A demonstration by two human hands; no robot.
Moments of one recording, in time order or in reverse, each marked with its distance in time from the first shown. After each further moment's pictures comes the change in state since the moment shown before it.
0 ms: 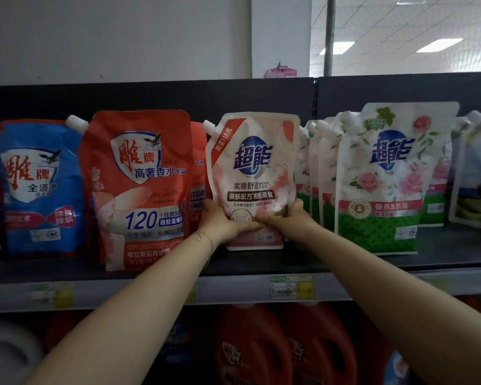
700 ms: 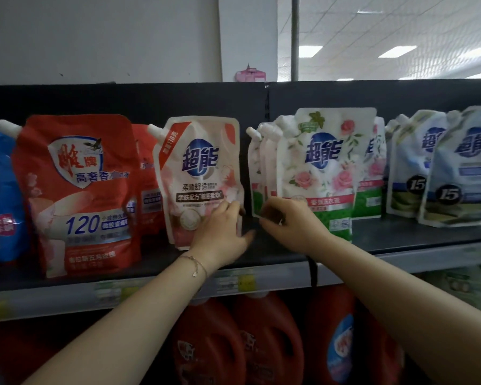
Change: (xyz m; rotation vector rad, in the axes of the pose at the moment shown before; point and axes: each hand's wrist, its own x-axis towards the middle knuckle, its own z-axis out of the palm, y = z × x) left_hand -0.067 0.054 0.060 0.463 -0.004 0.623; right_hand -0.066 0.013 -0.097 -0.538 0.080 -0.648
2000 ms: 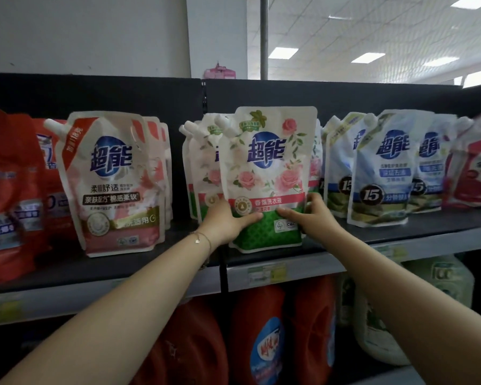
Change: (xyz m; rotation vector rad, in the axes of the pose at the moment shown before) left_hand 0.075 0.113 0.097 -0.529 -0.154 -0.236; right_hand -0.046 0.174 -0.089 0.623 0.166 0.610
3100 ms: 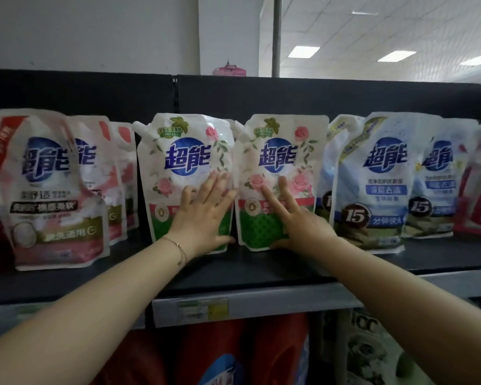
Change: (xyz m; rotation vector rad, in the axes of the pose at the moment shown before) left_hand 0.046 0.030 0.046 1.271 0.166 0.343; right_hand 0.062 0.012 -0.066 -1.267 -0.294 -0.414
